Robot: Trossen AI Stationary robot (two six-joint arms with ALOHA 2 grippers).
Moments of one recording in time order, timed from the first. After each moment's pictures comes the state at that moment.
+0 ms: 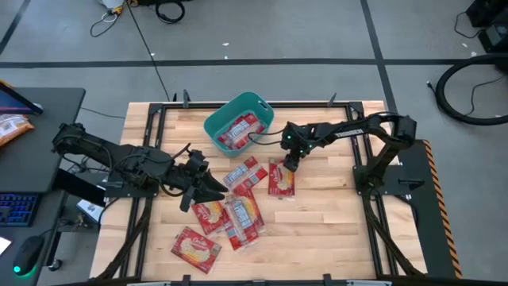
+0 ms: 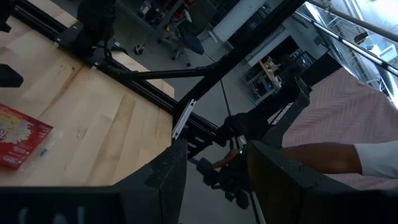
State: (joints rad) left arm -0.36 1.07 1.02 -0.08 -0.09 -0.80; right arm -0.37 1.68 0.83 -0.35 -0.13 0.18
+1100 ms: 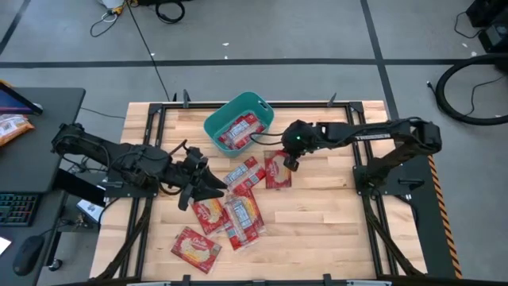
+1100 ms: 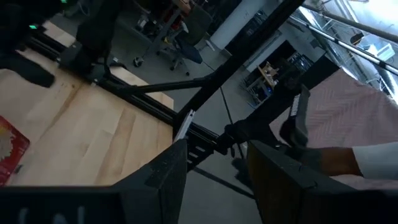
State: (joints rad) left arm -0.35 1.06 1.04 -0.08 -0.11 -0.74; right arm -0.22 1.40 0.91 -0.42 0.05 0.16
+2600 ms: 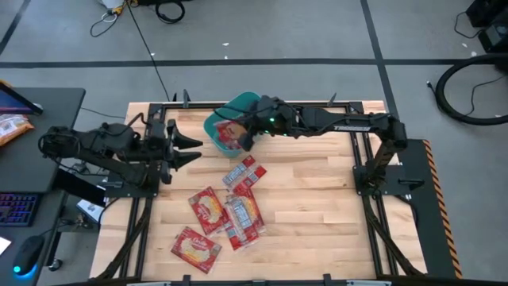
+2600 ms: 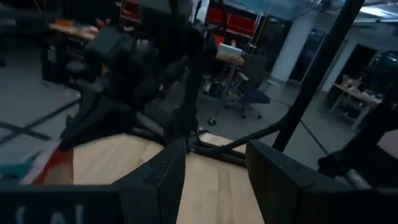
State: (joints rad) left arm -0.25 0.80 1.05 -0.26 -0.34 -0.31; right arm -0.11 1.75 1.71 -0.42 0.30 0.18
